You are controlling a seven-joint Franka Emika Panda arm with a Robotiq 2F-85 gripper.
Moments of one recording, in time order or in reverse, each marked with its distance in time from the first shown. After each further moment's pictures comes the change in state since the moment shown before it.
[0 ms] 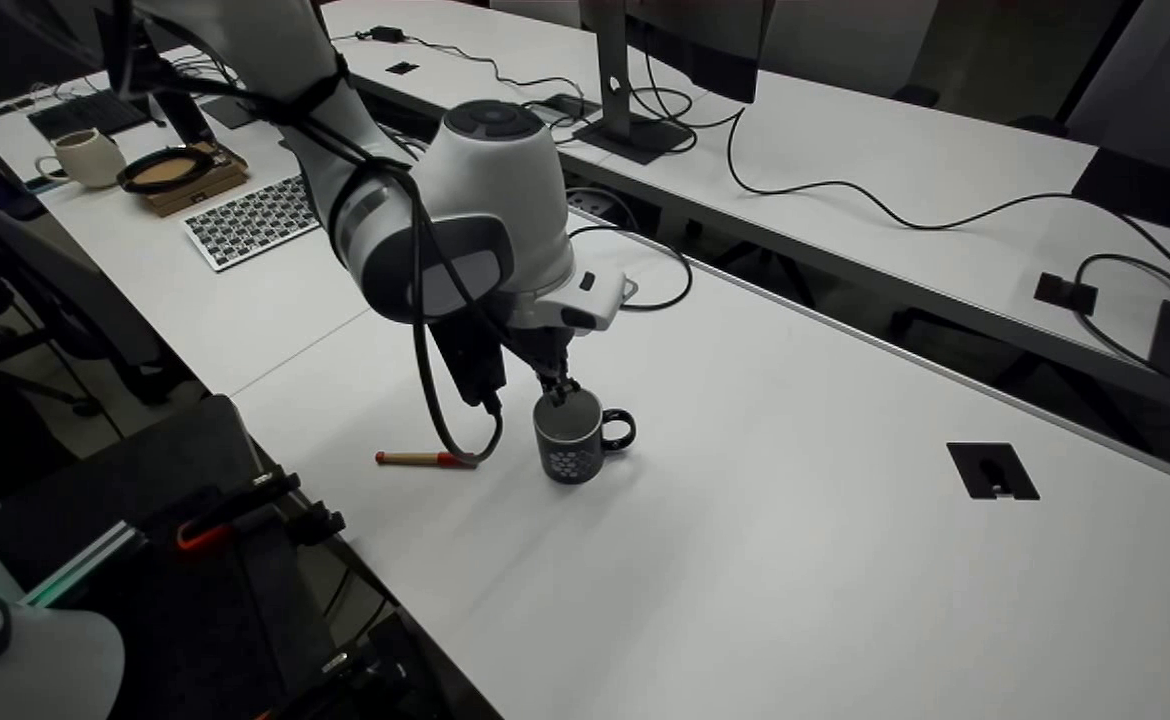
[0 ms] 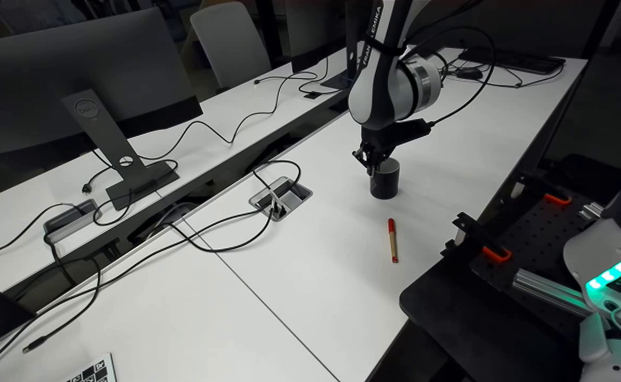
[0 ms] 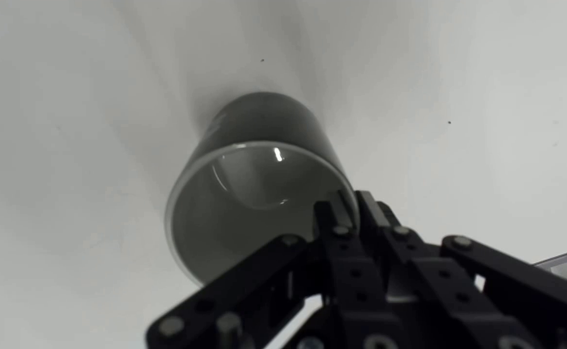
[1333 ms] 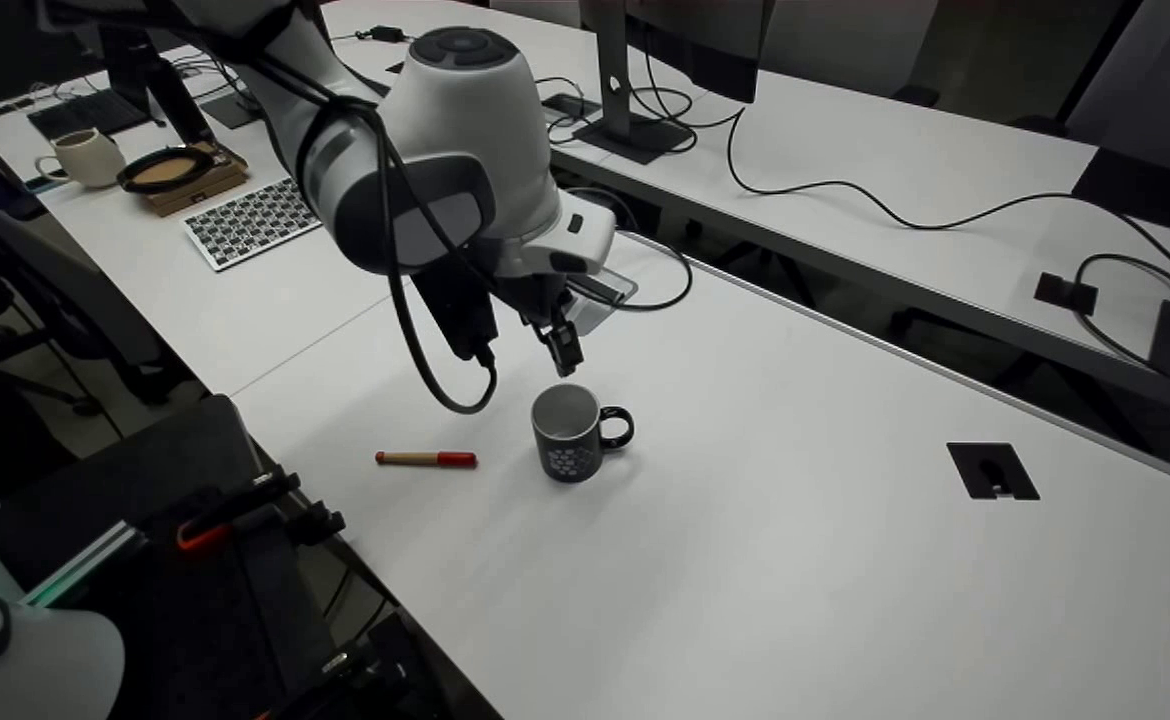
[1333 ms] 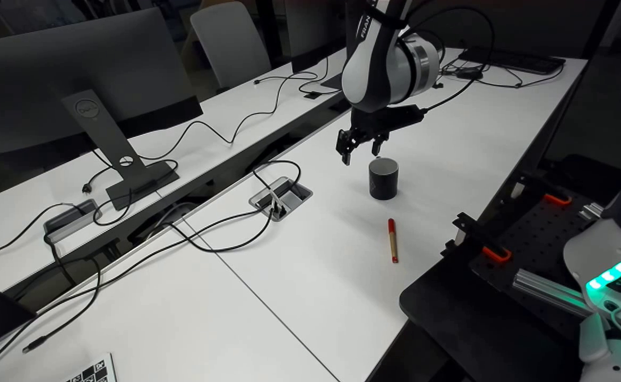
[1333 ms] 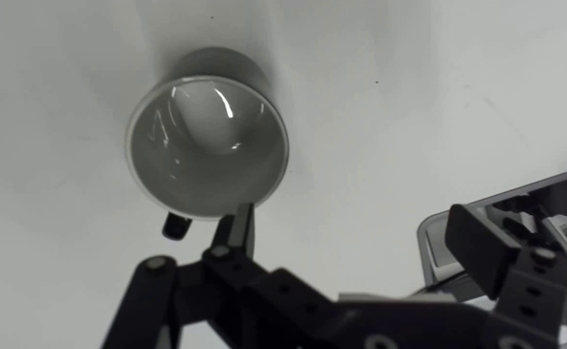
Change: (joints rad) arm -0.054 -0.113 0.091 -0.036 -0.001 0.000 -0.023
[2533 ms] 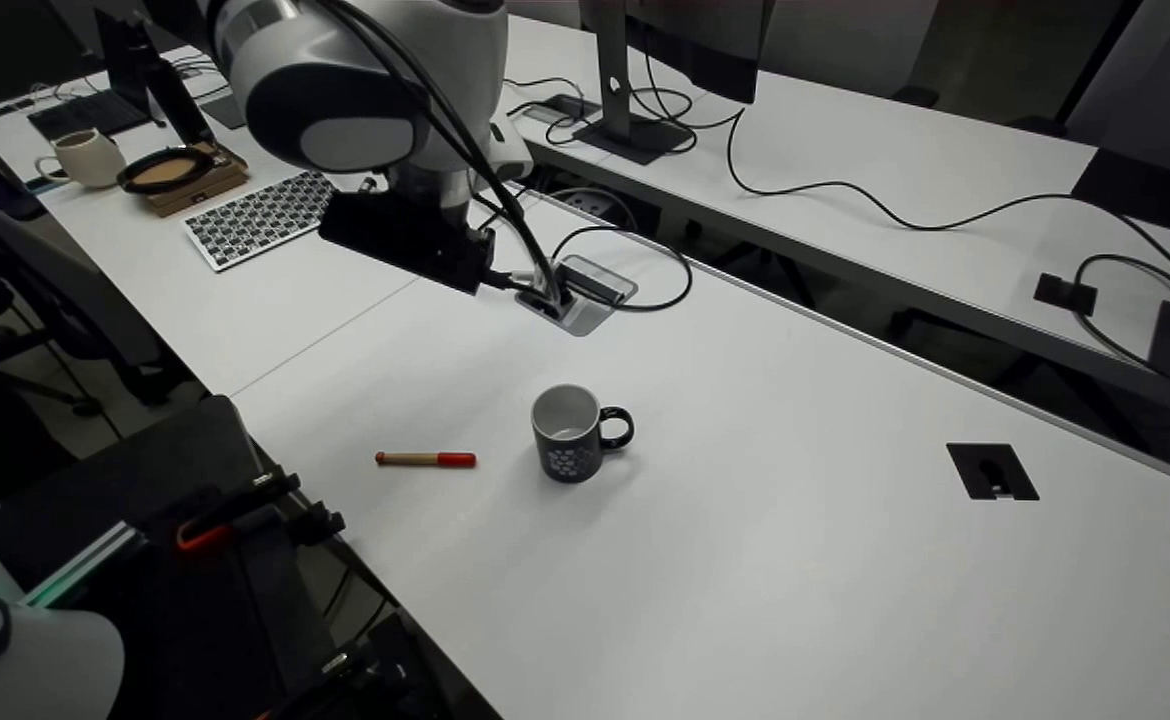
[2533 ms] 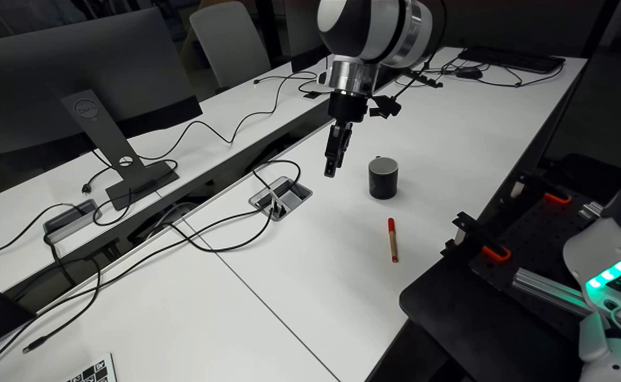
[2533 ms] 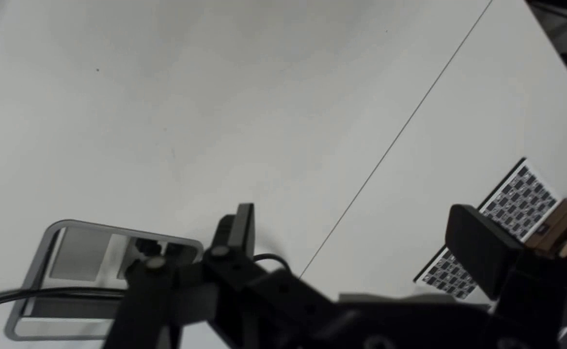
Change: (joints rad) arm -0.653 -0.052 0.774 -0.041 0.210 -0.347 -0.929
